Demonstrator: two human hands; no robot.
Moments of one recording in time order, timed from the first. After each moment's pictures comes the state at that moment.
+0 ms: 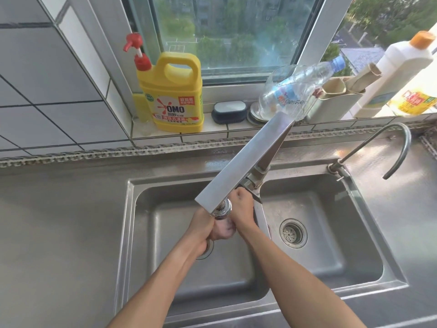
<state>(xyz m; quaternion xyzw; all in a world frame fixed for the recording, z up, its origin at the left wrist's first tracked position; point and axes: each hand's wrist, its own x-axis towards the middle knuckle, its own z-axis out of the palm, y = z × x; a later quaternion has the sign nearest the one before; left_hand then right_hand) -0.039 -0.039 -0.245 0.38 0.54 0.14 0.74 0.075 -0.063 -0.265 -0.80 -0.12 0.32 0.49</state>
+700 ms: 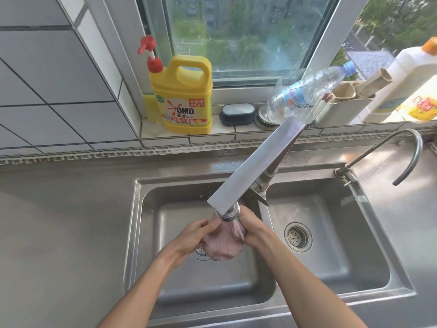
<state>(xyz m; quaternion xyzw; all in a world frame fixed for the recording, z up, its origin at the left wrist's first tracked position) -0.100 -0.024 -0.263 0.47 0.43 0.02 0.77 0.073 -0.087 -0.260 -0.51 -0.07 0.70 0.50</state>
